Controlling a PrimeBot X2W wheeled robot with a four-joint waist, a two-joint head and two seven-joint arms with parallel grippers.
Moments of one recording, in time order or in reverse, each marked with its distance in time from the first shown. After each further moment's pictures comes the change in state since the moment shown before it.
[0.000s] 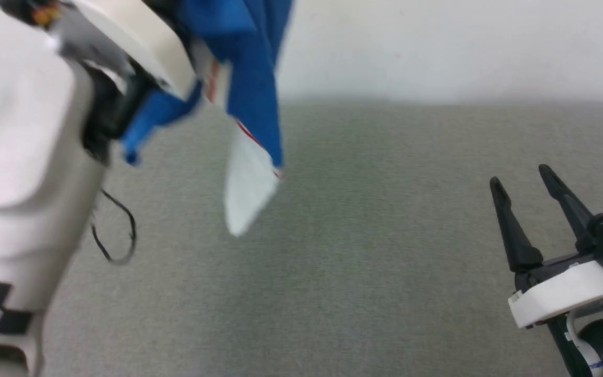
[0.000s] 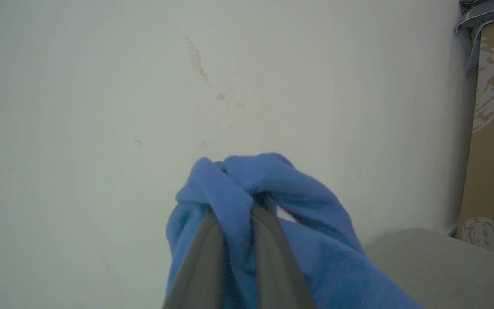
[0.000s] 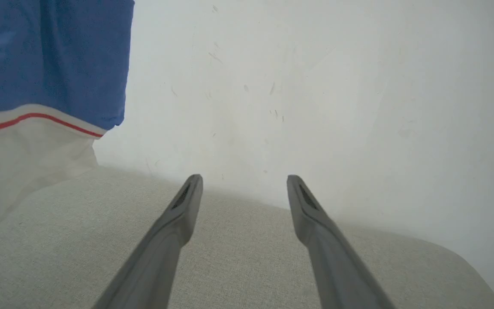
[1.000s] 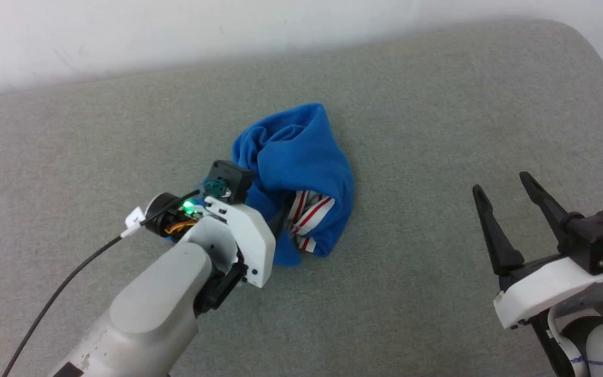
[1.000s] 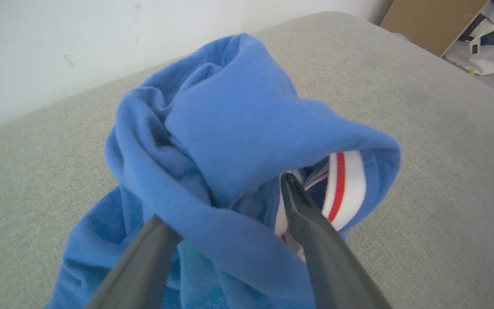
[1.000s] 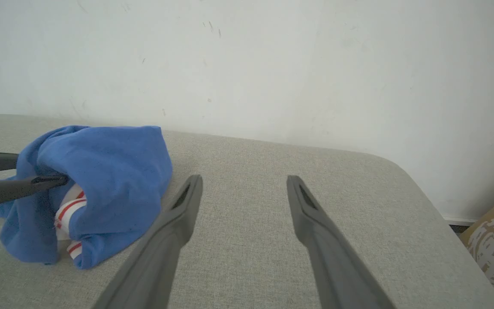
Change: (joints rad) left arm 0.401 -0.120 -0.251 0.121 0.015 0.115 0.065; right arm -0.020 0.009 0.028 0.061 -0.036 0.000 0.018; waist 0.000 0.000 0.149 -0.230
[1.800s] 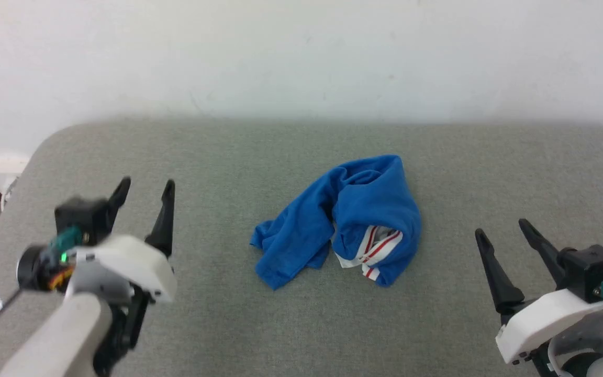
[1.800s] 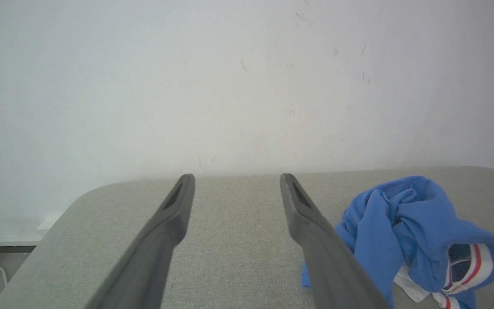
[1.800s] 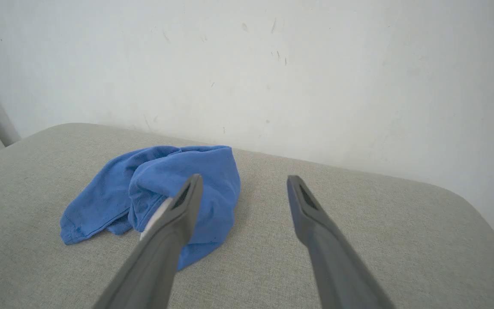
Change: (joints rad) left arm 0.285 0.262 0.248 -0.352 -0.061 0.265 -0.174; right arm 0.109 0.014 -0.030 0.025 0.029 0.000 0.040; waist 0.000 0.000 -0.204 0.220
